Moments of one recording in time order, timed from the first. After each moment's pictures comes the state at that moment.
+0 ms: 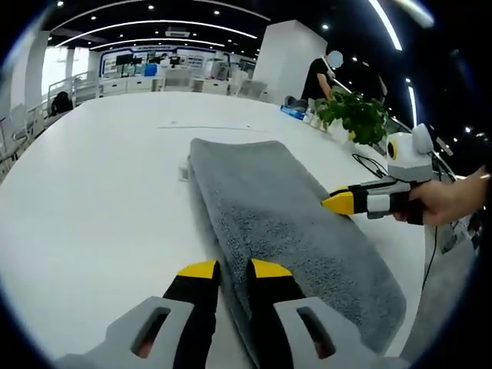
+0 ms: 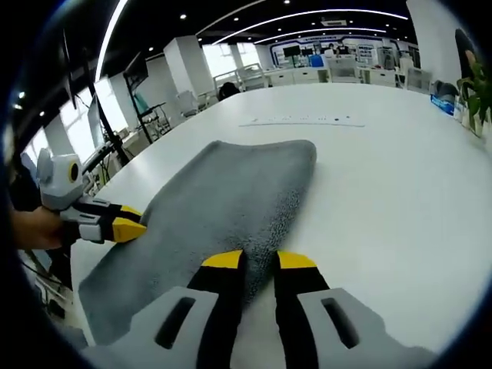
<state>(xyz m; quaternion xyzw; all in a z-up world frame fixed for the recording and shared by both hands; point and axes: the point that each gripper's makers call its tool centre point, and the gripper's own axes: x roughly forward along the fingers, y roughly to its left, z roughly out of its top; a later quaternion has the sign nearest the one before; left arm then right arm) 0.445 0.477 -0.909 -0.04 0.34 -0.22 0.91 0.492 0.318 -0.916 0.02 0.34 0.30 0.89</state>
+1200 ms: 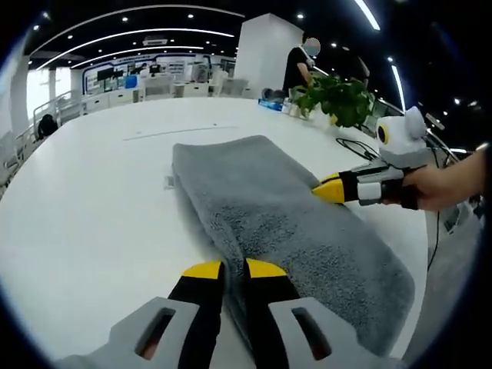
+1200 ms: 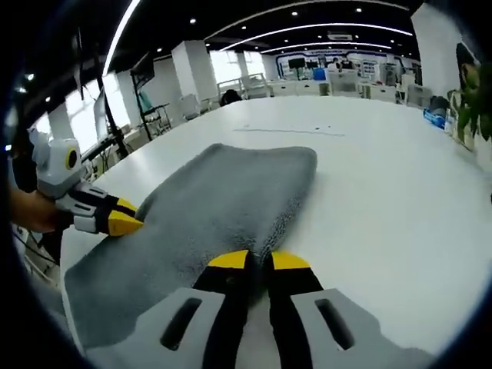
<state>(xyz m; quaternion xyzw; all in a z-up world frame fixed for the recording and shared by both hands) 0.440 0.411 -0.911 0.02 0.33 -0.25 0.91 0.487 0.266 -0.920 -0.07 0.30 0.31 0.90</state>
